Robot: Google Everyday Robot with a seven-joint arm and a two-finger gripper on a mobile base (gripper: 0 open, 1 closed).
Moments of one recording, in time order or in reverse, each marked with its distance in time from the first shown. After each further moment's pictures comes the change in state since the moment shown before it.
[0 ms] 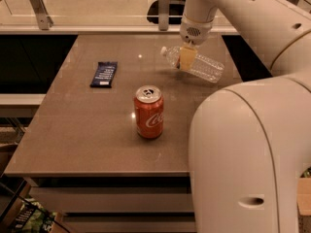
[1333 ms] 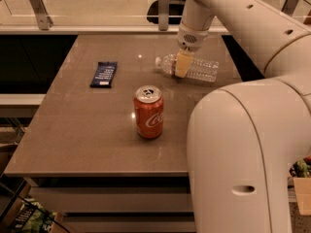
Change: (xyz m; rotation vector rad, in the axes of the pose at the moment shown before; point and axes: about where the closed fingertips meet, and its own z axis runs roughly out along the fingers) arm -0.010 0.004 0.028 -0.071 -0.046 -0.011
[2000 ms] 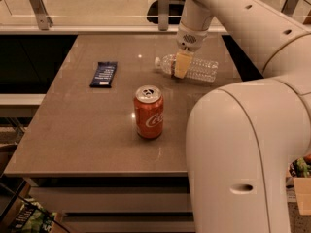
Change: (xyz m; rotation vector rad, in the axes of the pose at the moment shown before) arm -0.001 -0.001 0.000 0.002 -0.002 0.000
